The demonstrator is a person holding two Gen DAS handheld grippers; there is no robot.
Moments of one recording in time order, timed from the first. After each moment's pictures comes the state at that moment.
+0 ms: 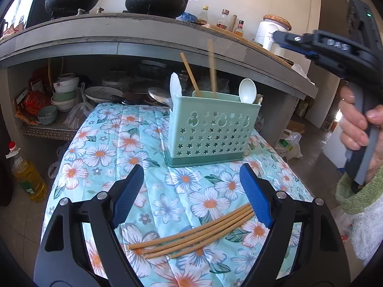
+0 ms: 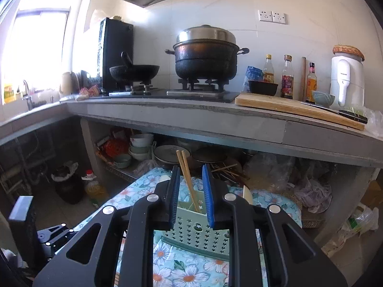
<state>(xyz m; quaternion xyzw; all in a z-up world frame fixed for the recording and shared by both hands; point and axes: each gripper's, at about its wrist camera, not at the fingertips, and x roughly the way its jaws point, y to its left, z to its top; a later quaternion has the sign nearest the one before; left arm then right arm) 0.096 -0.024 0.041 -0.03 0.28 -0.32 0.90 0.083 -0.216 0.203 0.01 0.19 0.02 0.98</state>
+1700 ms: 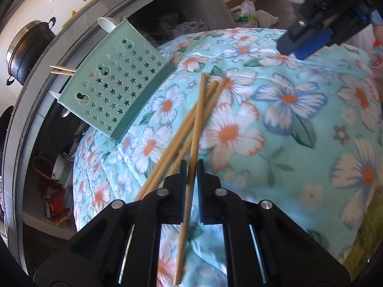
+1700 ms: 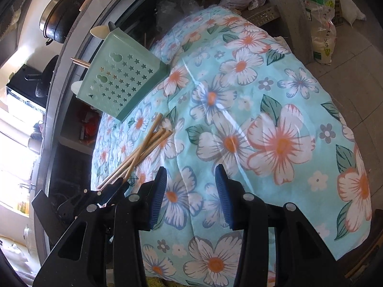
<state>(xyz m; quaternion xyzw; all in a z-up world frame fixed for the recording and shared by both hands) 0.001 -0.136 -0.049 0.42 0.26 -0.36 0.79 -0.062 -0.317 -0.012 0.41 0.42 -0.06 0.81</state>
